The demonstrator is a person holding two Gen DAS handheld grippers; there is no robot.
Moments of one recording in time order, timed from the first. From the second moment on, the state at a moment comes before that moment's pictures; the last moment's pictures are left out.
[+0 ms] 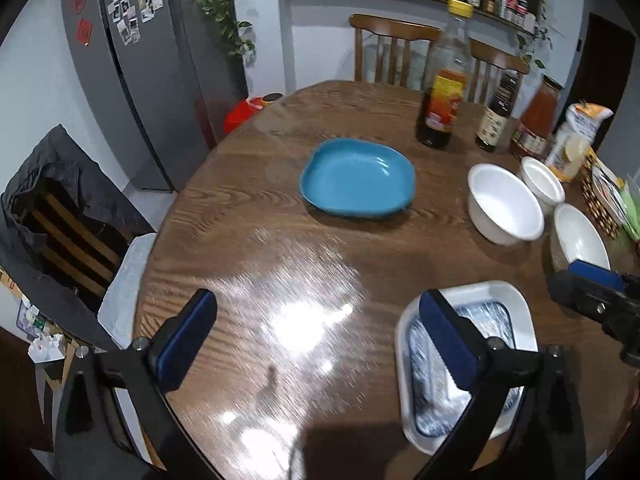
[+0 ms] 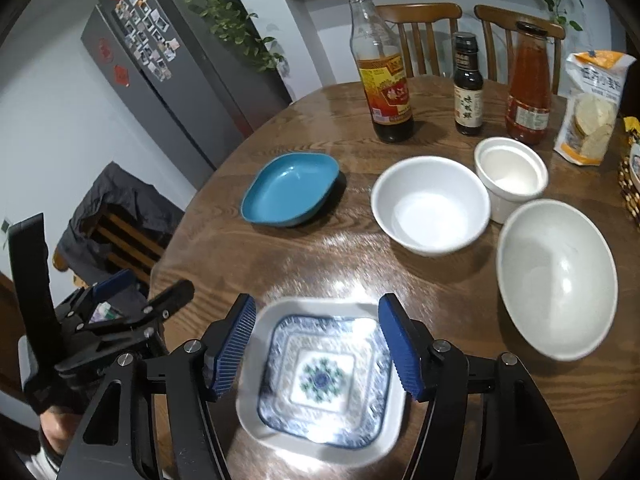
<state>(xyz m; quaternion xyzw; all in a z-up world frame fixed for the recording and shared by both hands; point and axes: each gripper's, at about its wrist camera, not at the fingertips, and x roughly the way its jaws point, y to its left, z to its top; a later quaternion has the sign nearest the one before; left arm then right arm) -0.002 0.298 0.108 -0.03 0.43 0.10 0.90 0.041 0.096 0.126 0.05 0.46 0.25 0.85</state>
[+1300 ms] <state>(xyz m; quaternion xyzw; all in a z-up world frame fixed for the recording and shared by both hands) 0.157 0.360 0.037 -0.07 0.50 0.09 0.86 0.197 0.213 0.042 -0.02 0.55 0.19 0.81</state>
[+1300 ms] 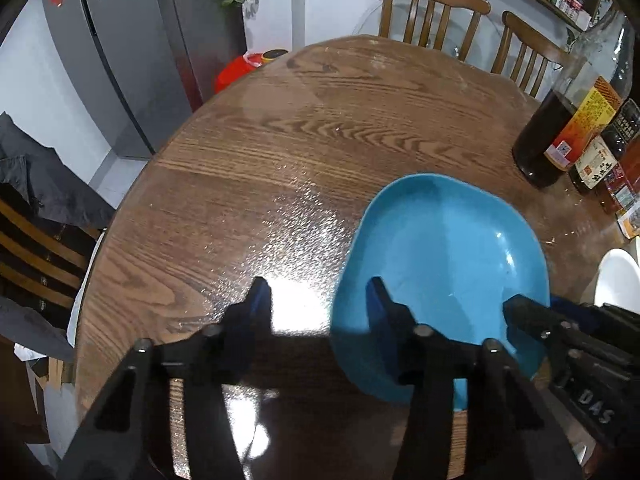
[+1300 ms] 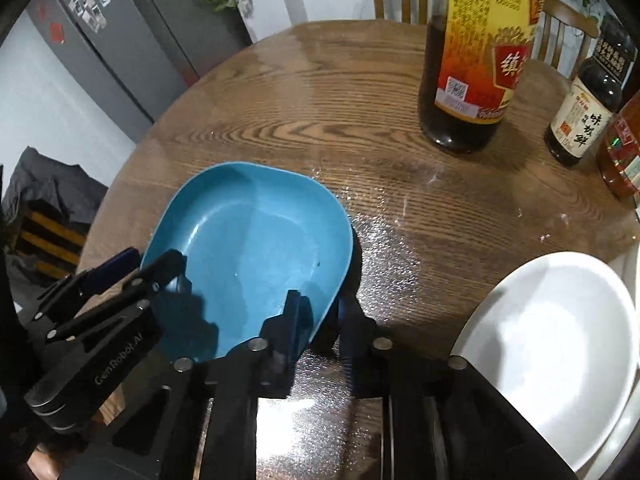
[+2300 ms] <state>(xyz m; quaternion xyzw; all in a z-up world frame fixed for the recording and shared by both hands) 0.051 0.296 0.119 -0.06 0.42 0.08 0.90 0.088 0.141 0.124 0.03 0.47 0.24 0.85</state>
